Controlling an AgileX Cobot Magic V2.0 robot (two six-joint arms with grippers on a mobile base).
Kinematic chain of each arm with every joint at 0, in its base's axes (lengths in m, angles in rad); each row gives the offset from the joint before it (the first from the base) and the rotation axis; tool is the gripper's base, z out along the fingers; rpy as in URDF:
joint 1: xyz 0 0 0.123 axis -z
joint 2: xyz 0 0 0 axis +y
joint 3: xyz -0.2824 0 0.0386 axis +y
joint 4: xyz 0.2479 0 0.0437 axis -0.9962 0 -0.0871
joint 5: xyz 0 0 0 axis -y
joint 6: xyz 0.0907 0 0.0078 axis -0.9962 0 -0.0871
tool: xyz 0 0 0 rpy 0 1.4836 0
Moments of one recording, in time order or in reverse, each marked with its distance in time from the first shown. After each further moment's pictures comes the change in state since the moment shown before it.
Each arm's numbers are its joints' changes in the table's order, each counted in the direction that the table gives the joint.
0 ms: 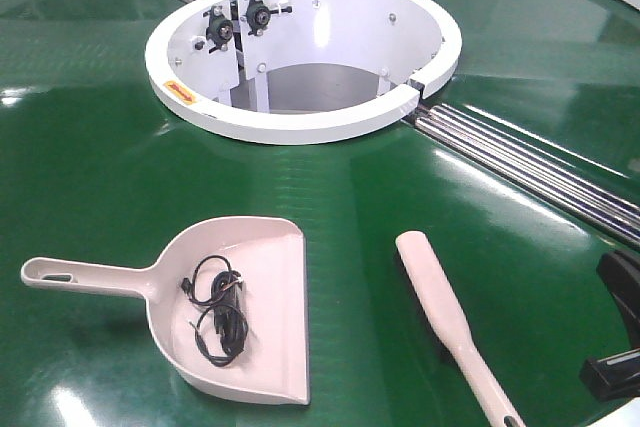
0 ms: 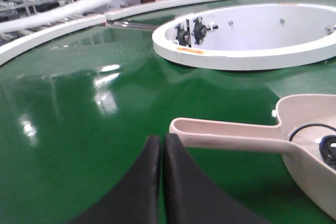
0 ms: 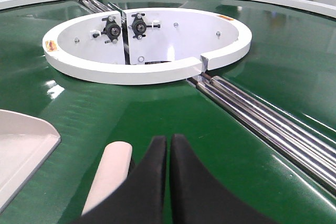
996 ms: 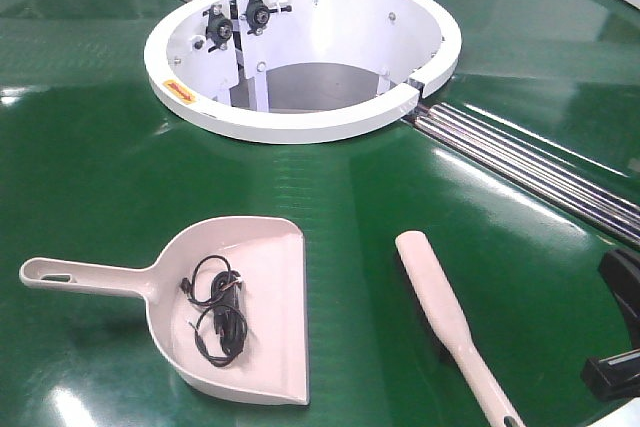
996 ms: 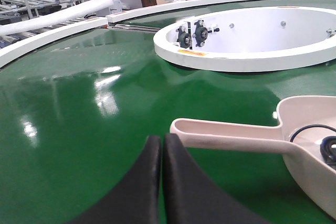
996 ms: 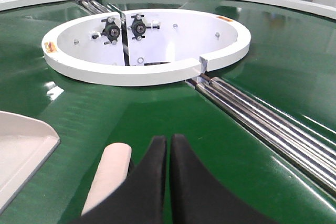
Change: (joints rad) left arm -0.002 -0.009 0.003 0.001 -0.009 0.001; right arm 0.003 -0.010 0.000 0.000 0.000 0.000
